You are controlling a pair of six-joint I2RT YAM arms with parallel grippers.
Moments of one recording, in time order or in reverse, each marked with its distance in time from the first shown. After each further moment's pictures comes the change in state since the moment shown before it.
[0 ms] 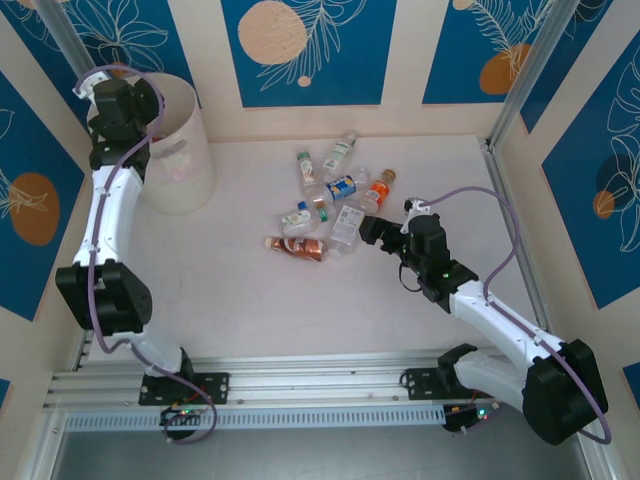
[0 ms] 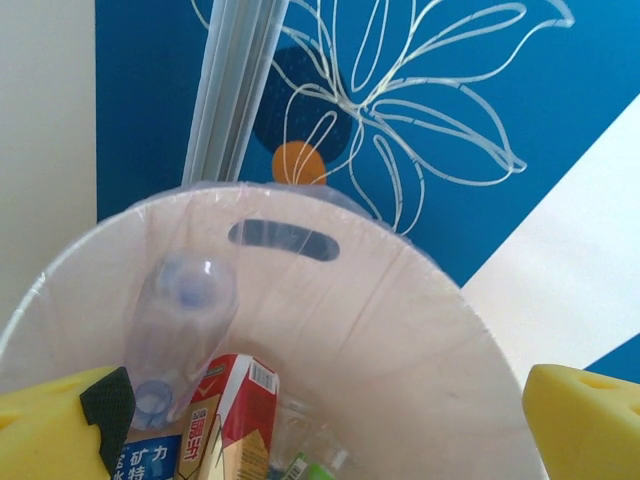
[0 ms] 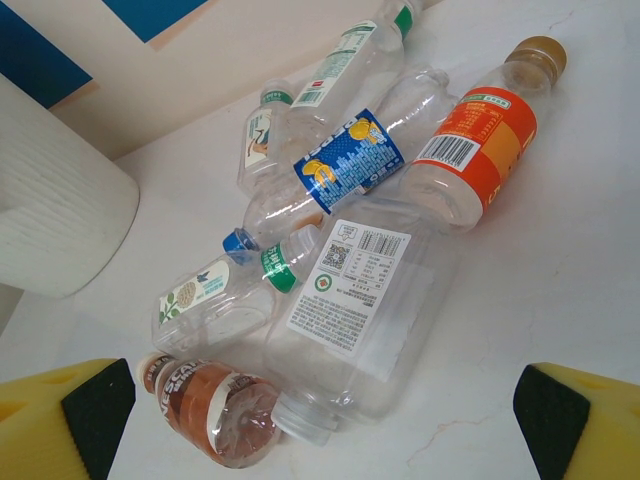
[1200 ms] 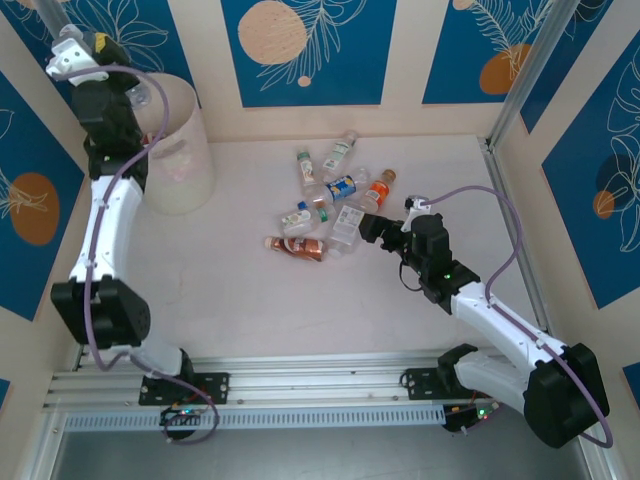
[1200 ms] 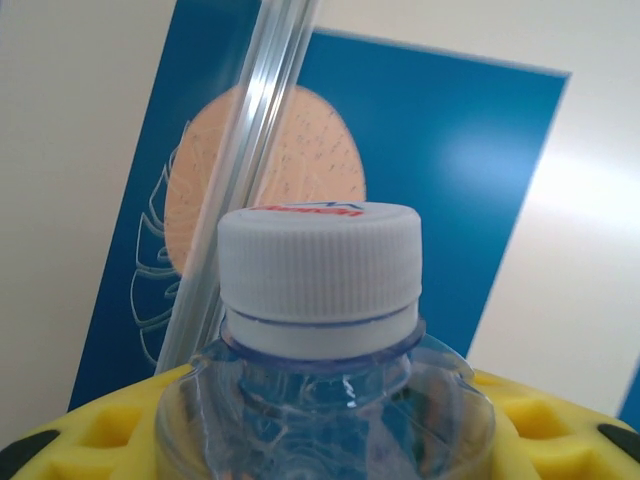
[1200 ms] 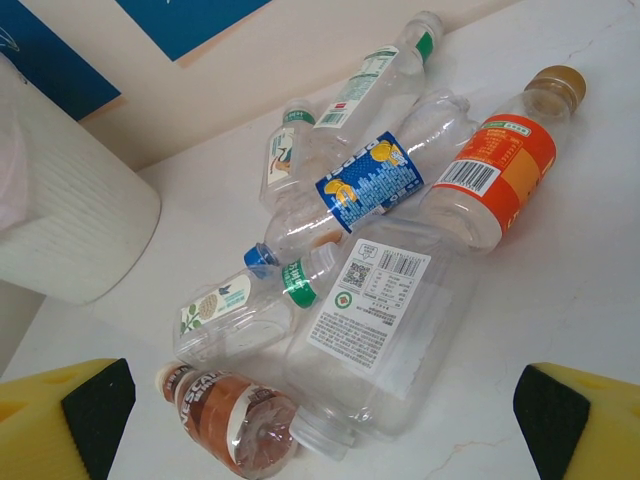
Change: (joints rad) left arm -0.021 -0.048 -0.045 0.577 -0.062 0.251; right arm -0.001 -0.019 0.000 0.031 -0.012 -0.011
